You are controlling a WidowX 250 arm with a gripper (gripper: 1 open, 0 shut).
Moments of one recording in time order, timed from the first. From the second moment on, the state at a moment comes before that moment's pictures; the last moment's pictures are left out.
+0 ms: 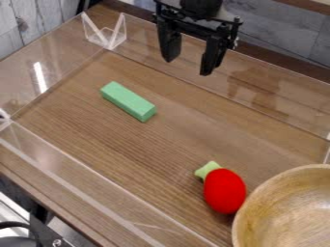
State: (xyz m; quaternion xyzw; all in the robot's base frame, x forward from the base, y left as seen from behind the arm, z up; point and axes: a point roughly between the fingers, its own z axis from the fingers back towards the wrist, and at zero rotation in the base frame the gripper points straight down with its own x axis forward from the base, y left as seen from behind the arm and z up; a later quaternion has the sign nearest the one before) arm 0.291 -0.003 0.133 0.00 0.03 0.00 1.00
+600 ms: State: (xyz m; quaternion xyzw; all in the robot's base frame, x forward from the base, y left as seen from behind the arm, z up) arm 0.237 -0.071 0.059 -0.03 0.08 0.05 0.99
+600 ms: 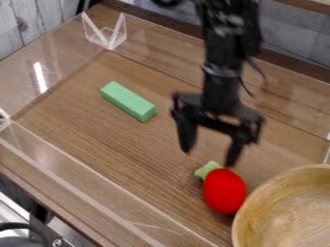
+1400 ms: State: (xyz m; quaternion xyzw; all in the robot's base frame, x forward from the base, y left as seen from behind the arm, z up) arm 0.220 -0.095 0.034 -0.07 0.02 0.15 0.99
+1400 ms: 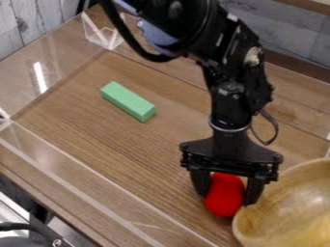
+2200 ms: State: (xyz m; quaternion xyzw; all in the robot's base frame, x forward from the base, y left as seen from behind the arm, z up) arm 0.229 -0.089 0.068 -0.05 0.01 0.20 0.98
